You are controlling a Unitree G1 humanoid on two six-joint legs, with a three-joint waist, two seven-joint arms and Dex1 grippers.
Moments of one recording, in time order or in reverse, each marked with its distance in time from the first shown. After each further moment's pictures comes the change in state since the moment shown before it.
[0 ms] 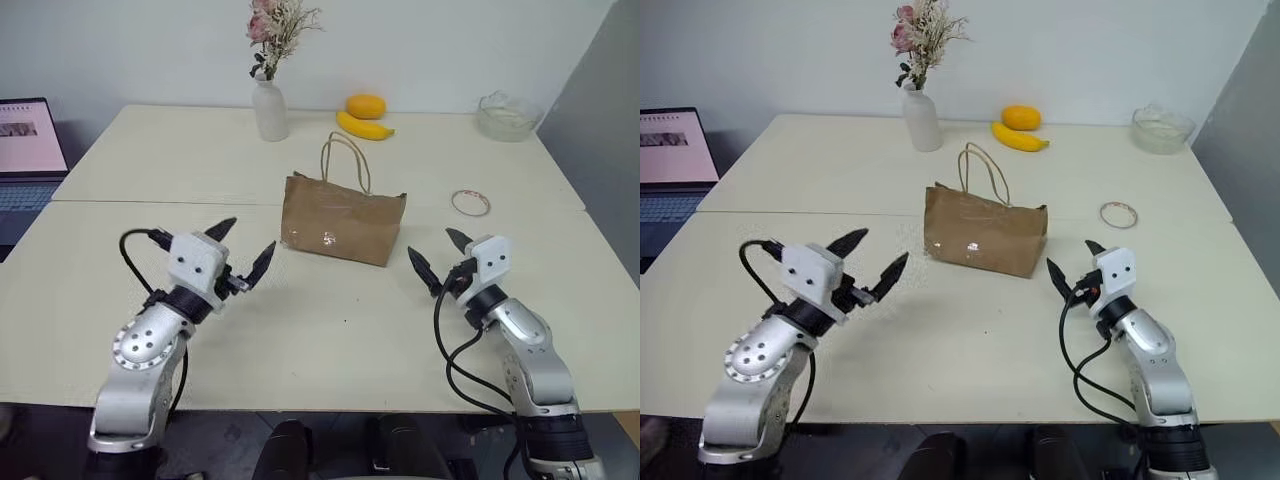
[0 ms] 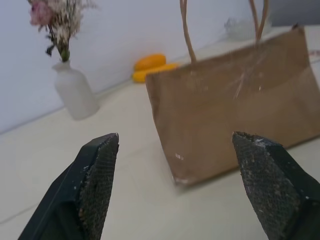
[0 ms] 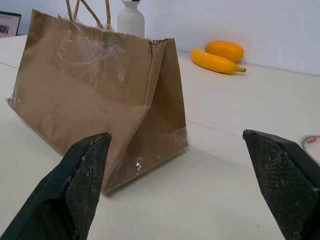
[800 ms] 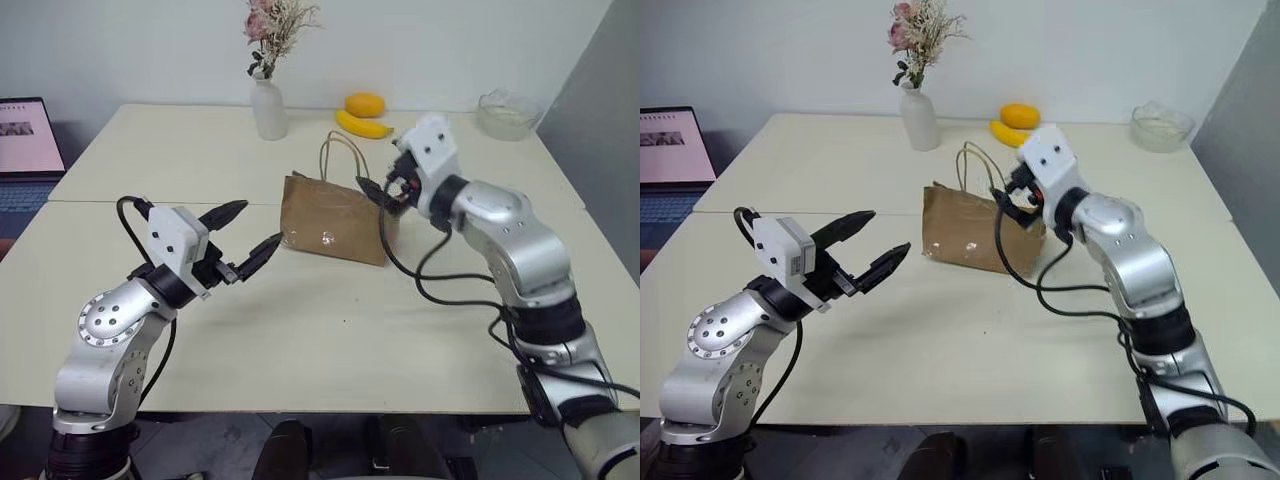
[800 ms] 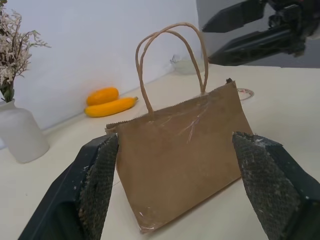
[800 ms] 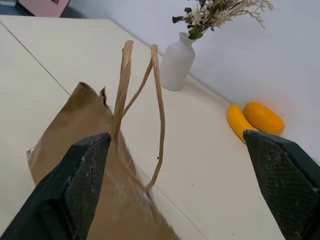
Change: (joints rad) left arm -0.079 0.115 0.041 -0.005 -0.203 0.081 -0.149; right arm -0.723 -0.078 0.221 0.042 -0.065 0.602 0.019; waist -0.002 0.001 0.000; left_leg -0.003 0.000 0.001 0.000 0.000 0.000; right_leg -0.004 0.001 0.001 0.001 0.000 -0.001
